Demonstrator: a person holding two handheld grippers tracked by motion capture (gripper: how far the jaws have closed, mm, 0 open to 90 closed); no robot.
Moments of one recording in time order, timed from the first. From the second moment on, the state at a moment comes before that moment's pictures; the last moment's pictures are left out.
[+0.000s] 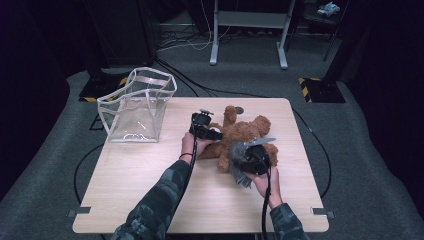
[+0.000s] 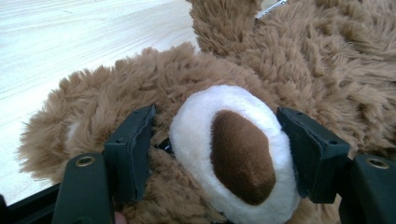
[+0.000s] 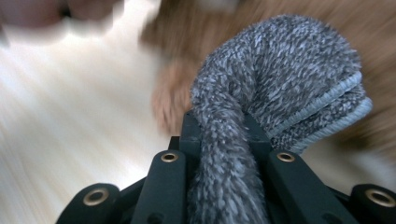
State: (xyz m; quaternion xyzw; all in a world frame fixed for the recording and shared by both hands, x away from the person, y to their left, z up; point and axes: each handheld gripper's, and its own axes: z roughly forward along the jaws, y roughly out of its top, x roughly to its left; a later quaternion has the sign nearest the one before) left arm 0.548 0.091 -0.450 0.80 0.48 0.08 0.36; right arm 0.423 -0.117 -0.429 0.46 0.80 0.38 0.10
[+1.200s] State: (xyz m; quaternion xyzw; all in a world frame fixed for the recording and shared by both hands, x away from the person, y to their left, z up) left arm 0.557 0.095 -0.447 0.80 0.49 0.04 0.34; right arm 0.457 -0.033 -0.465 0.41 0.85 0.31 0.06
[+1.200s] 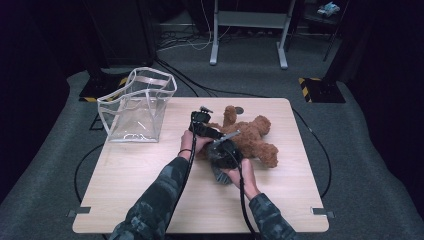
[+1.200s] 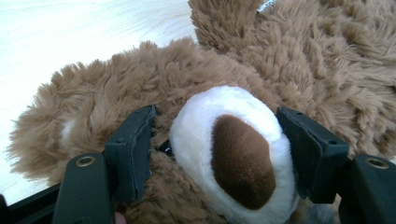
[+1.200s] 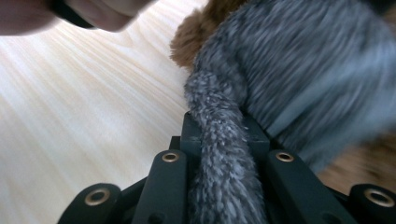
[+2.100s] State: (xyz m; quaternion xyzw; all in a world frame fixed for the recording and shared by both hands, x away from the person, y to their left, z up) left arm 0.557 0.097 -0.448 0.80 0.49 0.04 0.35; right arm 0.443 -0.043 -0.472 0.41 0.83 0.37 0.03
